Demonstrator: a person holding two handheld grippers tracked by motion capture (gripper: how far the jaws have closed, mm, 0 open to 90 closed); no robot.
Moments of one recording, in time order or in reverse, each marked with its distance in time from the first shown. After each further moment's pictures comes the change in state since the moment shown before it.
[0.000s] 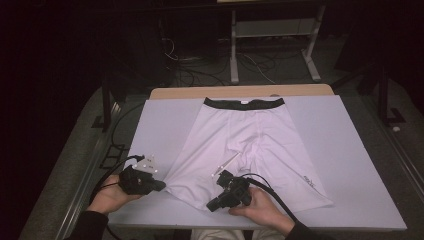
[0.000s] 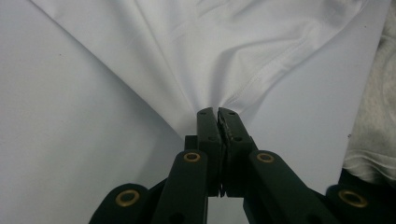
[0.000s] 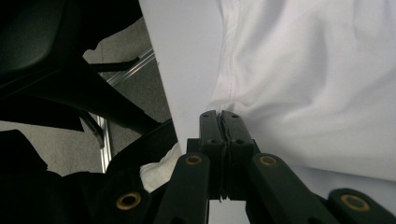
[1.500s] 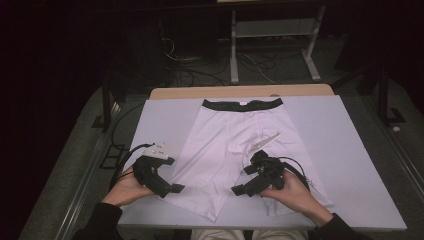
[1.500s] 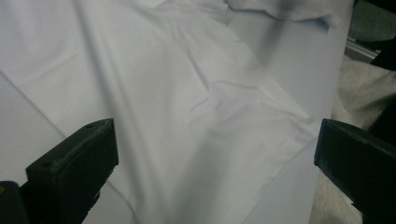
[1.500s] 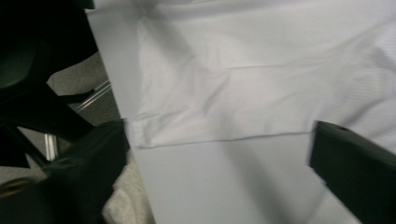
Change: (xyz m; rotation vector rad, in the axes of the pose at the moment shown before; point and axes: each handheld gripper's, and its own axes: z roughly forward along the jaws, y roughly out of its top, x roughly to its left) left arm -0.003 0.050 0.000 -0.216 -0.070 -0.085; right arm -0.017 -0.019 -0.094 -0.159 -0.197 -0.004
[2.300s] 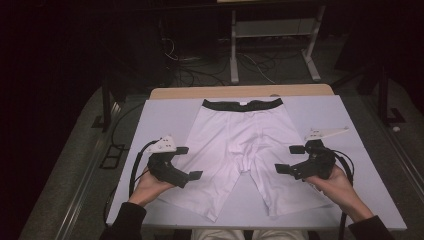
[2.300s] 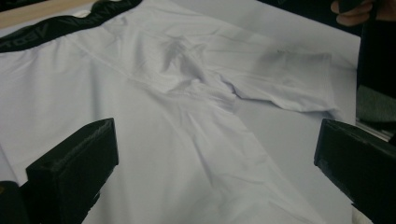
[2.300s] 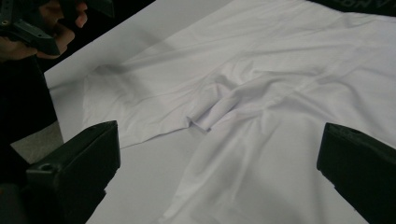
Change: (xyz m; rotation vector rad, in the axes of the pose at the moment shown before) left arm -0.003 0.010 0.027 -0.313 0.062 -0.077; right arm -0.061 -0.057 -0.087 -0.310 -0.156 0.080
